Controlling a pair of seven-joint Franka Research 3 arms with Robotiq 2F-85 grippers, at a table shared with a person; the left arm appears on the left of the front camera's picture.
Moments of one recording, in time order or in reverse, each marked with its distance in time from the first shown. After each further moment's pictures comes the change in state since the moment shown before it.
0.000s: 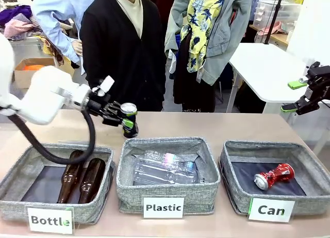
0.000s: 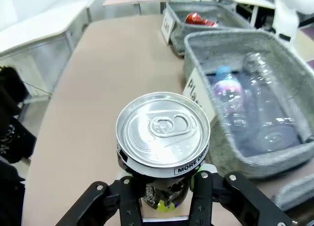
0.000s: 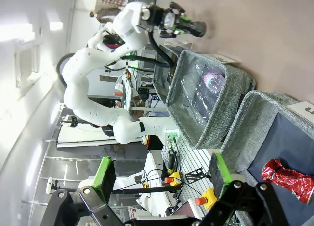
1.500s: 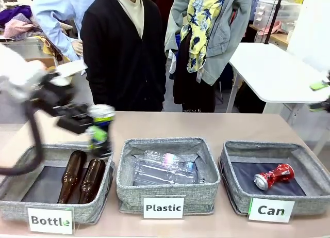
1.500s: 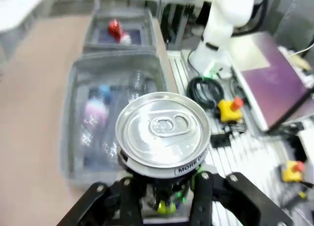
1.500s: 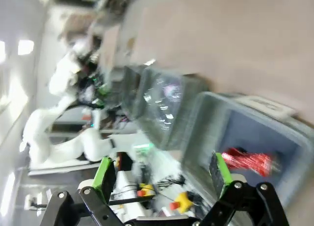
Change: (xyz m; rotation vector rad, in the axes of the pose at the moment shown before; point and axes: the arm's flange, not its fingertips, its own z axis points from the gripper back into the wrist) left arm 0.129 -0.200 0.043 -0.137 0.121 0.154; right arm -0.031 0.009 0.080 -0.245 -0.148 0.001
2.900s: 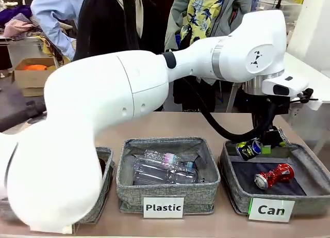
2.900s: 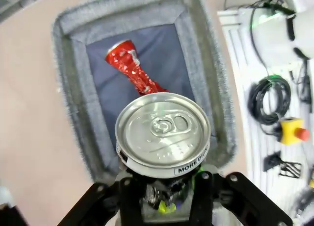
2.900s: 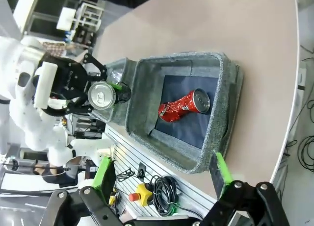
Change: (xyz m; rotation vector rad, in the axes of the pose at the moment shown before) left arm 0.286 0.089 -0.419 0.068 0.738 -0.111; right arm -0.146 -0.074 0.089 -0.106 -0.175 0.038
